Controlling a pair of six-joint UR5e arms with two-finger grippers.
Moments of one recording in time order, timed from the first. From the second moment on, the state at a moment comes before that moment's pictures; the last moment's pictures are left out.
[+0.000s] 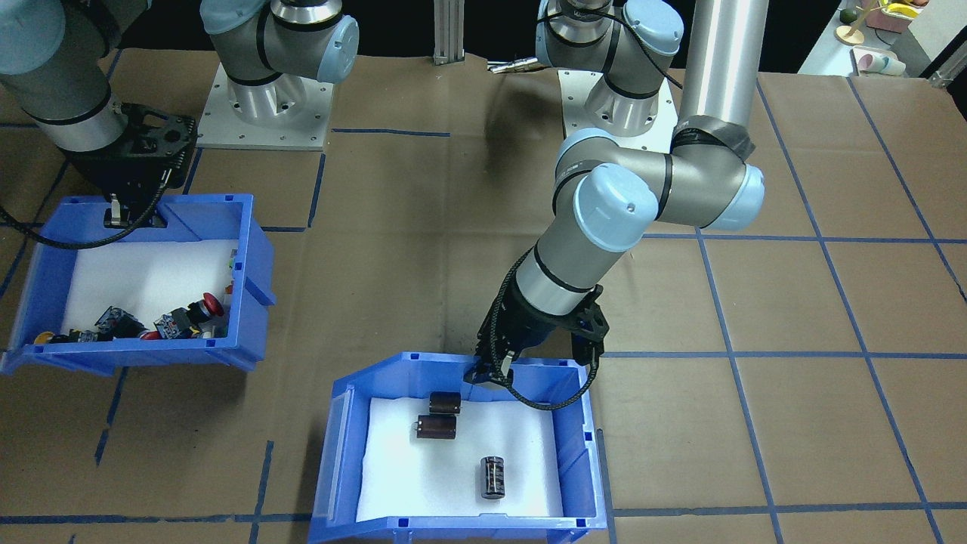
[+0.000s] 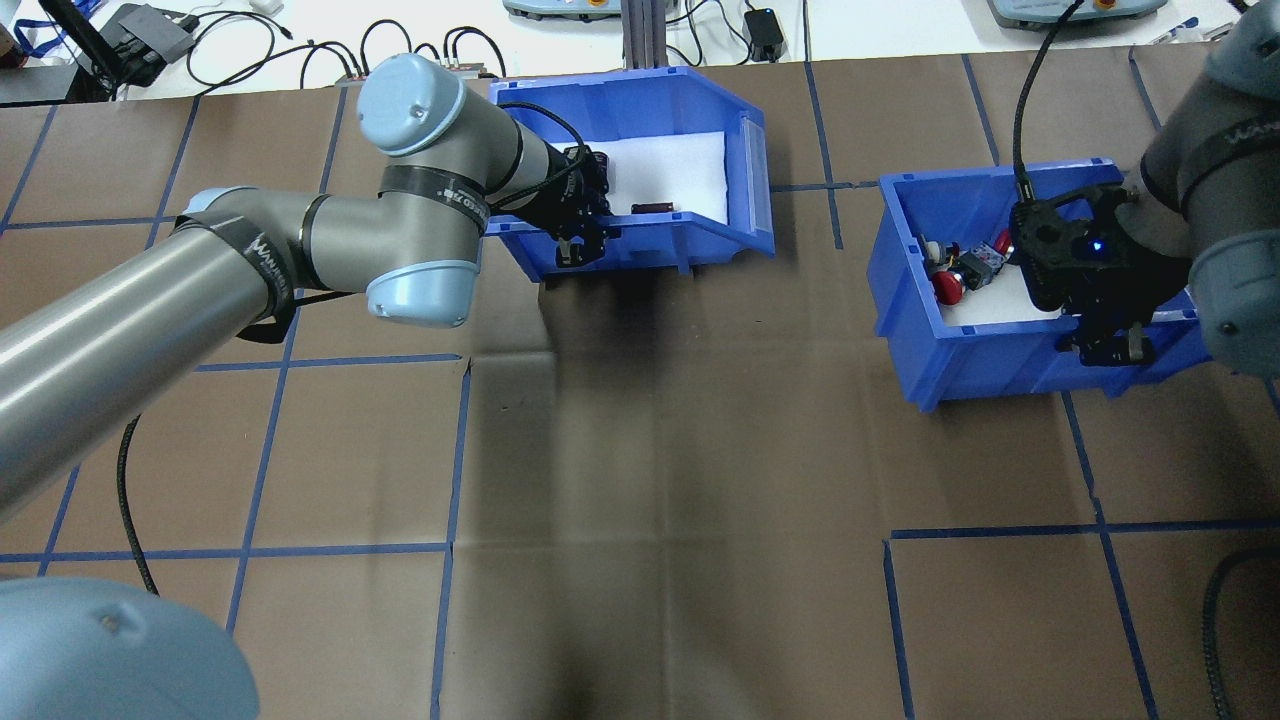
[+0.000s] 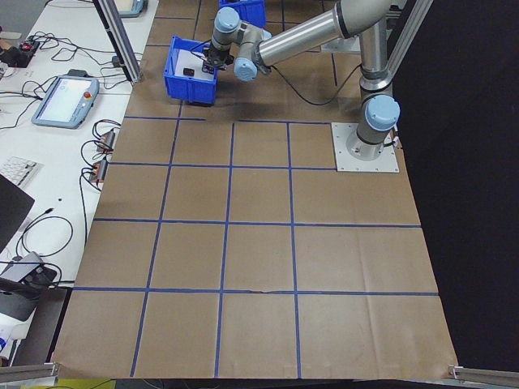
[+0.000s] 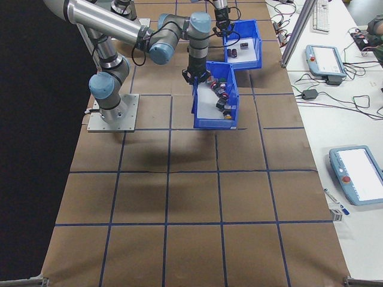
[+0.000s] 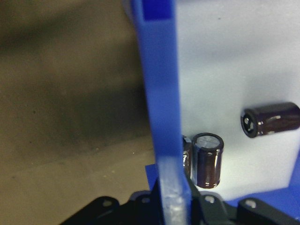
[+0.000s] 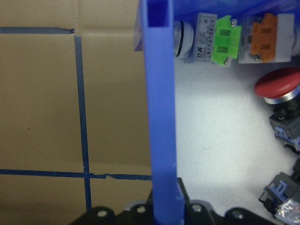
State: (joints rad) left arm -1.74 -2.01 -1.69 -0.67 1.21 -1.64; right arm 1.31 -1.67 1.96 -1.84 -1.65 -1.82
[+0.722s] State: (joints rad) left arm -1.79 -2.07 -1.62 -0.71 1.33 -1.71; right arm 1.45 -1.80 2.14 -1.85 -1.63 -1.61
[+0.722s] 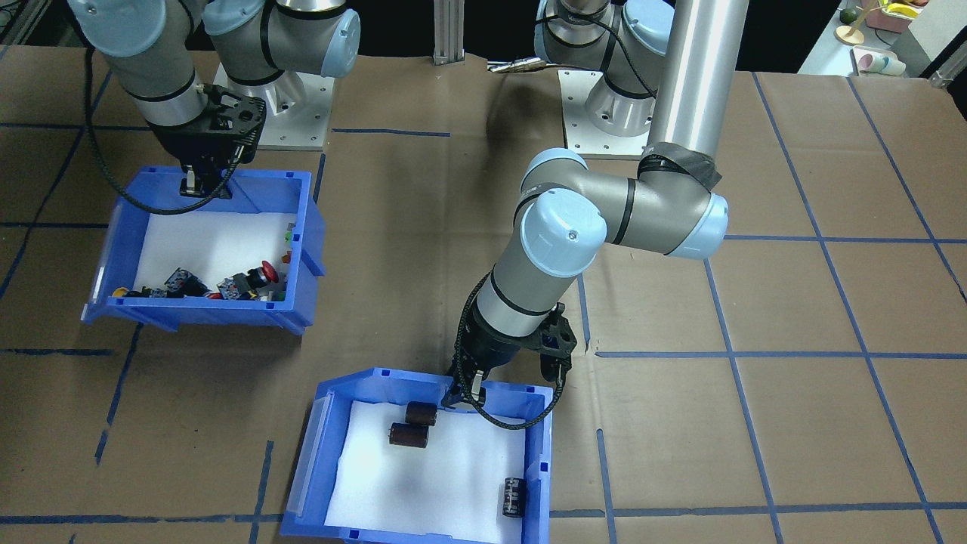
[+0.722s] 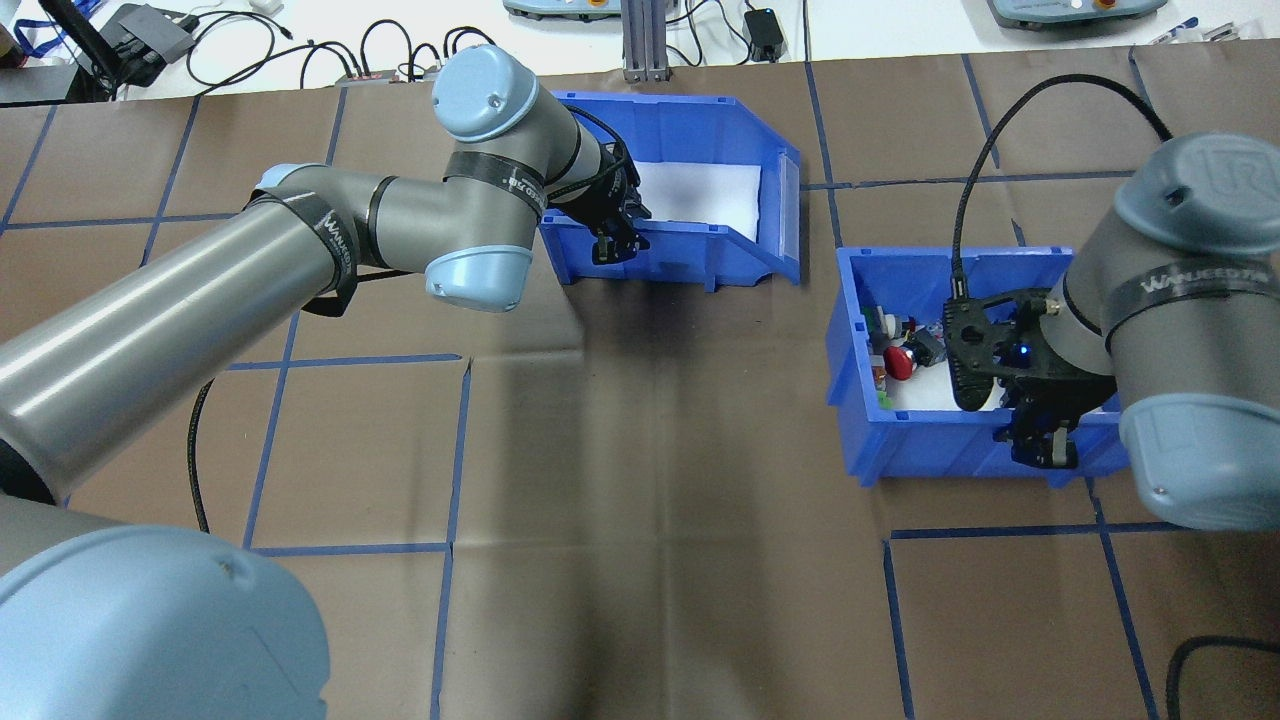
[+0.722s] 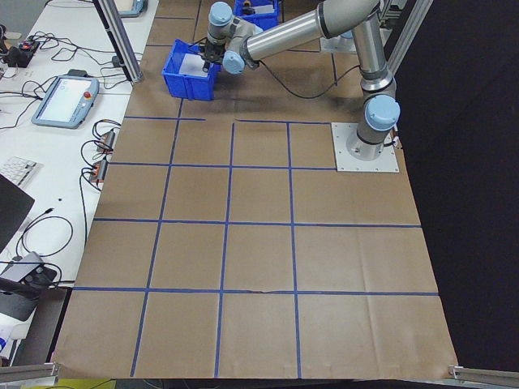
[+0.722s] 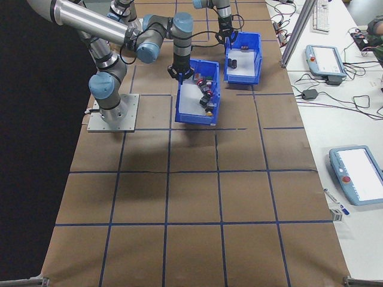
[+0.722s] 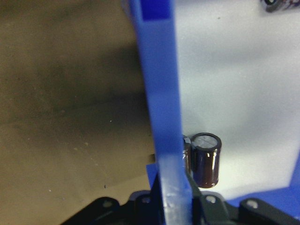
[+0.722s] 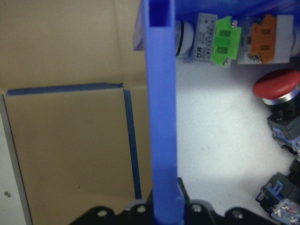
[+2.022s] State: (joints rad) left arm -1.61 -1.58 -1.61 -1.45 1.51 -0.40; right arm 2.06 -1.65 2.16 -2.09 -1.62 -1.07
